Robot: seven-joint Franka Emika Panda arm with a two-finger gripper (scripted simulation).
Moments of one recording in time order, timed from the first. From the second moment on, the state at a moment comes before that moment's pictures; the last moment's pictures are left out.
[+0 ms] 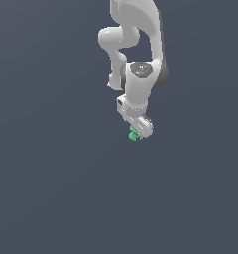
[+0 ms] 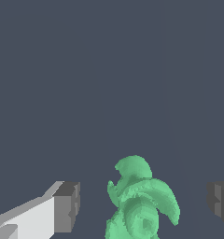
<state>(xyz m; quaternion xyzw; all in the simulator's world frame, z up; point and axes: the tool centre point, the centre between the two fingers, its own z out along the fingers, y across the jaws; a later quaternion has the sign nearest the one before) -0.075 0.062 0.129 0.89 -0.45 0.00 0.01</state>
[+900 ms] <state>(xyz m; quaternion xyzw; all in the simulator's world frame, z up) -0.108 0.094 0.115 0.80 -0.60 0.00 0.00</state>
